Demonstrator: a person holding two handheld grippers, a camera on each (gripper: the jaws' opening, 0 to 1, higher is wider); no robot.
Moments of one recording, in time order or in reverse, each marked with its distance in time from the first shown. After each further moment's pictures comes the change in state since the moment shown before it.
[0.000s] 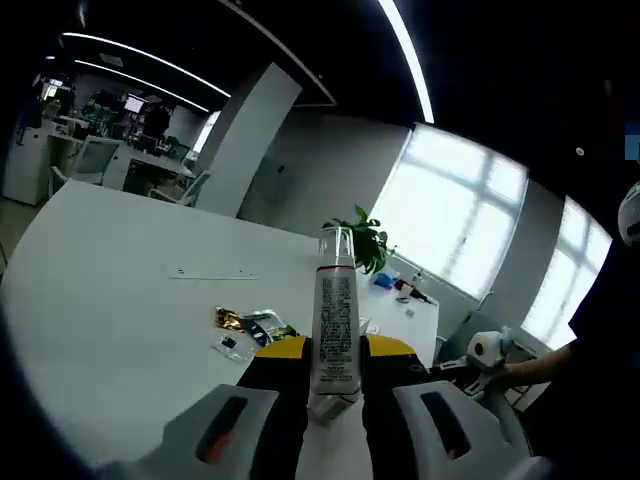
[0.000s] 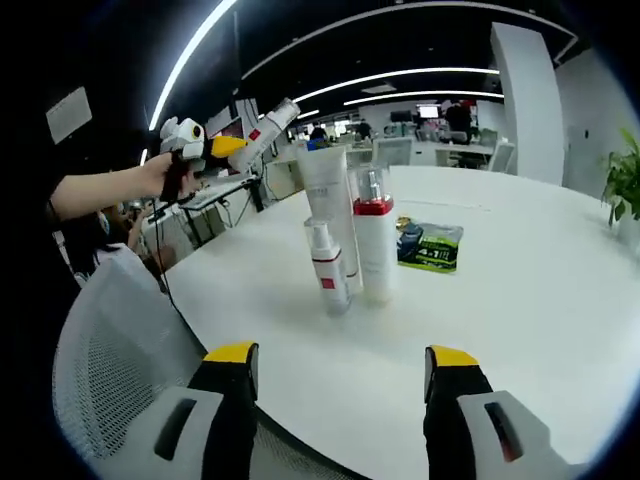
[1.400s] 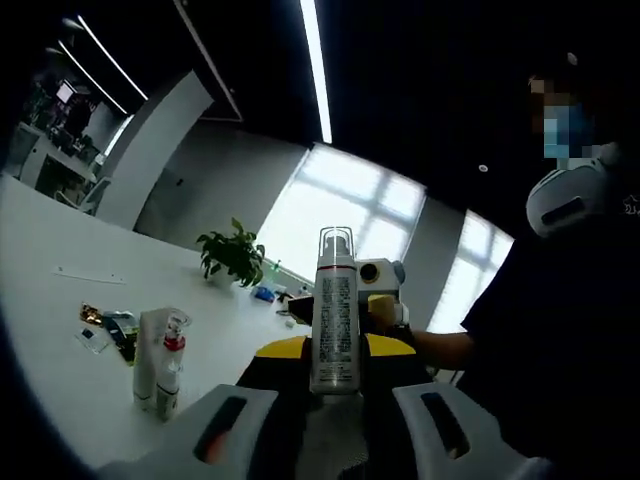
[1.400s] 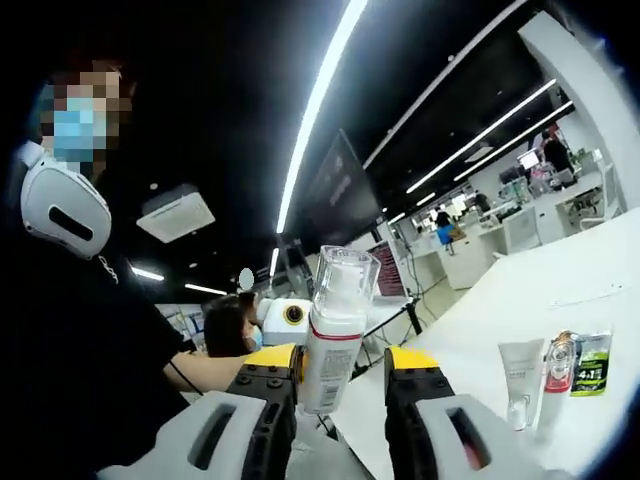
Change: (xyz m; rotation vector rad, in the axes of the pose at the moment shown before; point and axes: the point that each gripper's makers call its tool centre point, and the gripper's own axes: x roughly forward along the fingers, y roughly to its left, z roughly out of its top) left arm -0.029 -0.189 -0.037 0.007 -0.053 -0.456; right arm -0.055 0.166 0.178 0.104 -0.390 0.646
